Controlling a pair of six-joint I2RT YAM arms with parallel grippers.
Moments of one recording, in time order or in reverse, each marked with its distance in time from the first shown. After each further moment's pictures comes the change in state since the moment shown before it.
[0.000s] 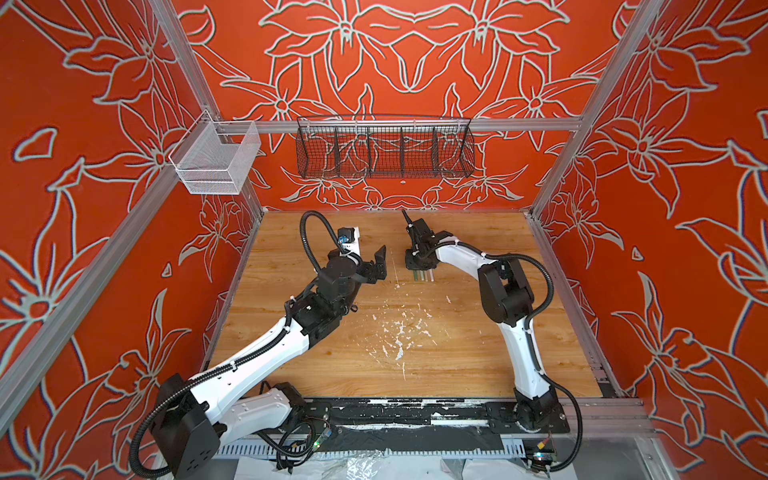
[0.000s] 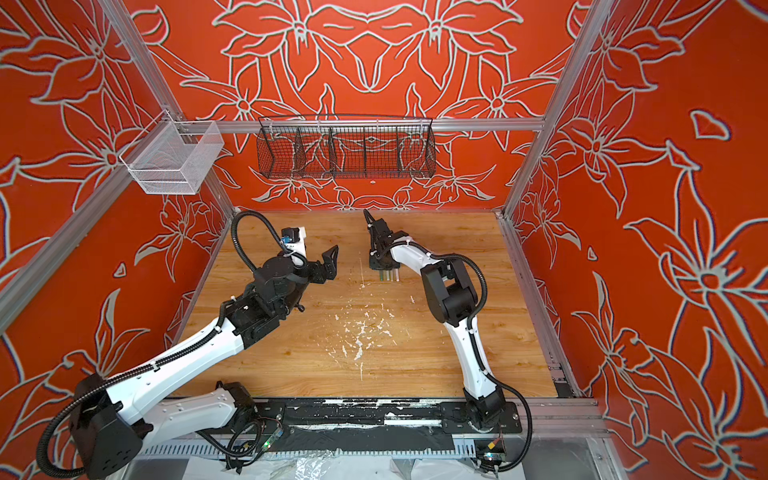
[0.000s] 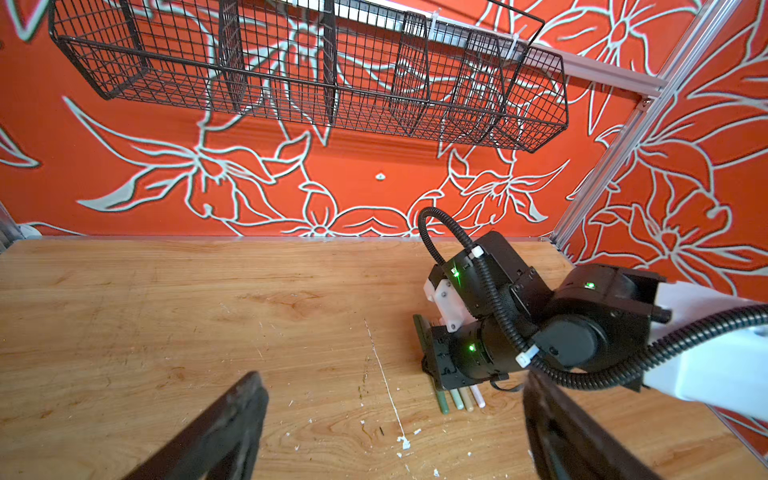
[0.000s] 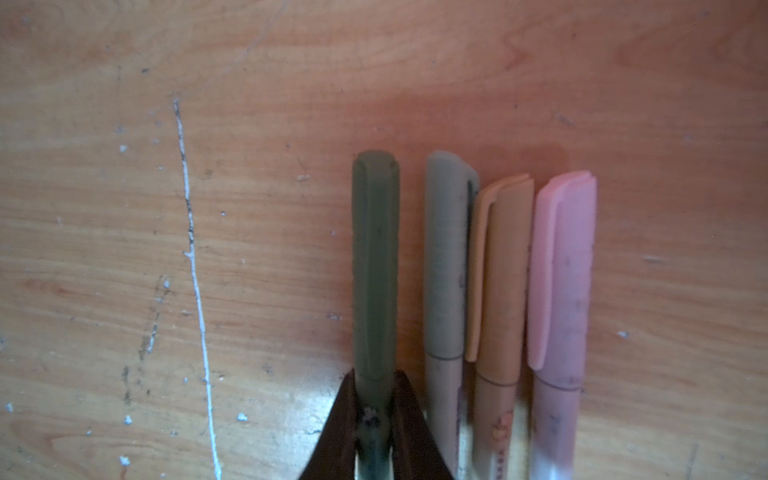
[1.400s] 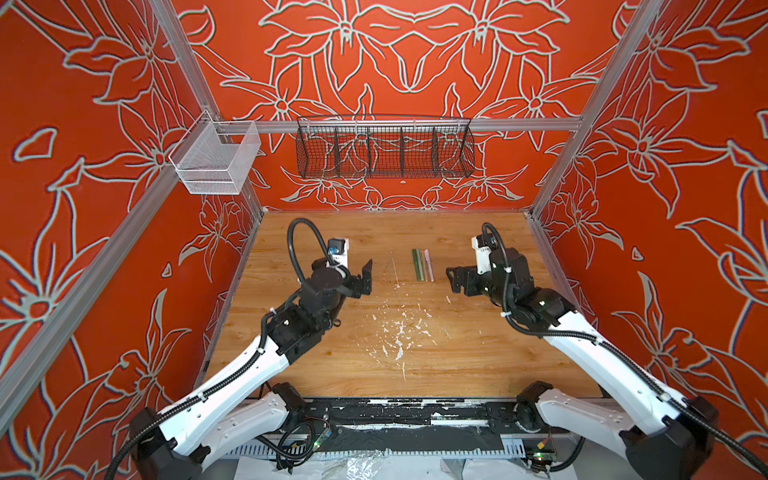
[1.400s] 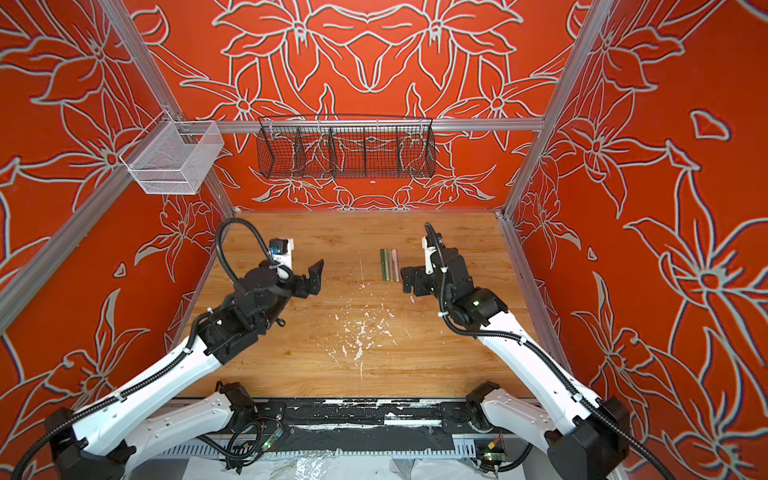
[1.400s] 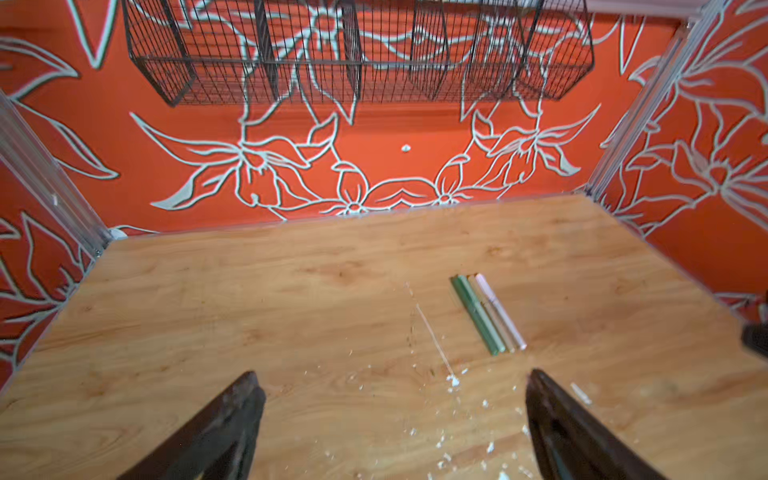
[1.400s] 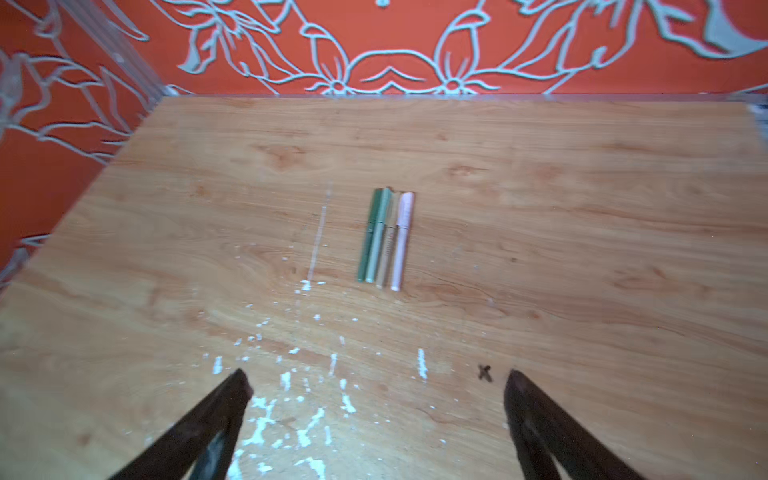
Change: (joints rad) left arm -0.005 -0.232 -0.151 -0.196 -0.043 0.132; right arm 0.005 -1.293 -0.975 0.246 0.158 -0.186
